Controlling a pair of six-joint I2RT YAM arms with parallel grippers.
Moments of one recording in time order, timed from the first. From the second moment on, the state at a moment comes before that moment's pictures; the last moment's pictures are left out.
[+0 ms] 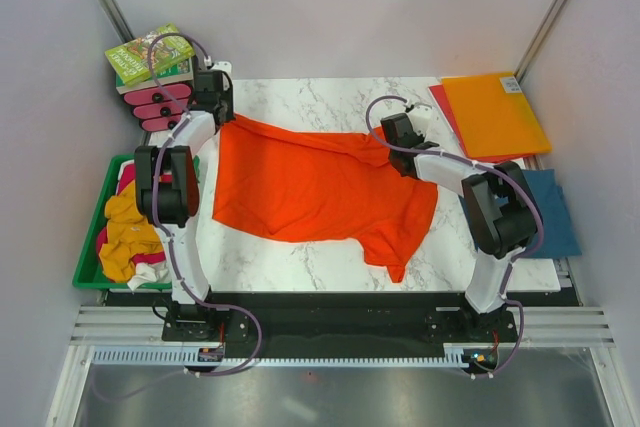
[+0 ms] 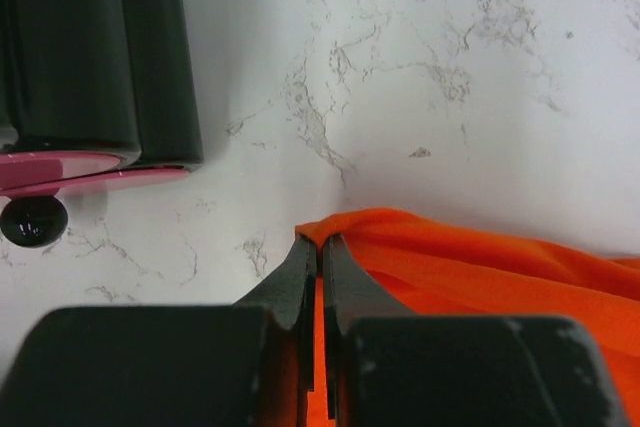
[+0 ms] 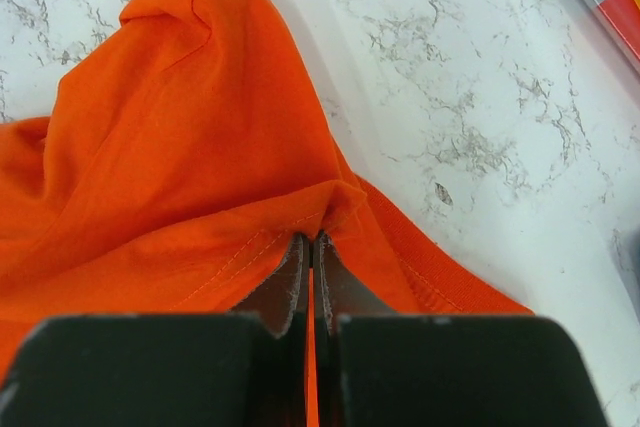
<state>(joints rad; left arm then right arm) -0.03 2.10 1.62 -0.15 -0.15 0.06 0.40 1.86 1.18 -0.12 0.58 0.53</state>
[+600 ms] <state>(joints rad) -0.03 2.17 1.70 -0.16 -0.12 0.06 0.40 1.90 1.20 -0.12 0.58 0.52</state>
